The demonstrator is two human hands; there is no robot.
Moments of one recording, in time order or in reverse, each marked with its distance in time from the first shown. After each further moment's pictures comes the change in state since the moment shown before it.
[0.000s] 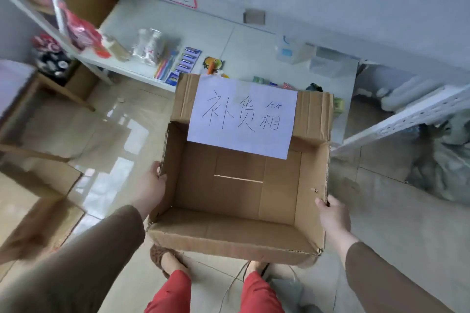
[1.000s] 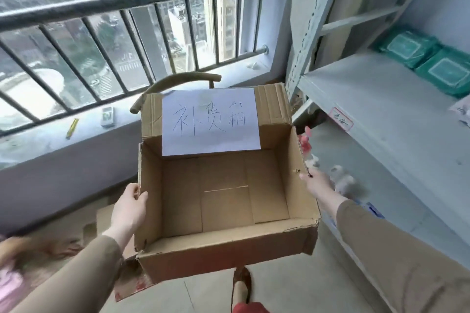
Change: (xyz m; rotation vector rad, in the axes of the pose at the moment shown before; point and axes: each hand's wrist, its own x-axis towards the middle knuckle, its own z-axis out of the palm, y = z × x) left_hand 0.174 -0.398 -0.510 -0.528 0.555 -0.507; right_hand -0.324 -0.771 0.379 -0.488 -0.285 -0.891
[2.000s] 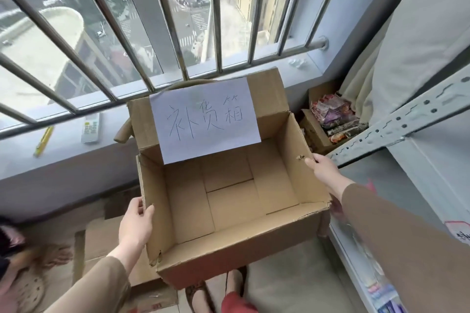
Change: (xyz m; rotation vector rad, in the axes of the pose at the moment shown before) left_hand 0.236 0.057 0.086 -0.098 -0.015 -0.279; right_hand 0.327 -0.201 0.066 0.043 -0.197 0.003
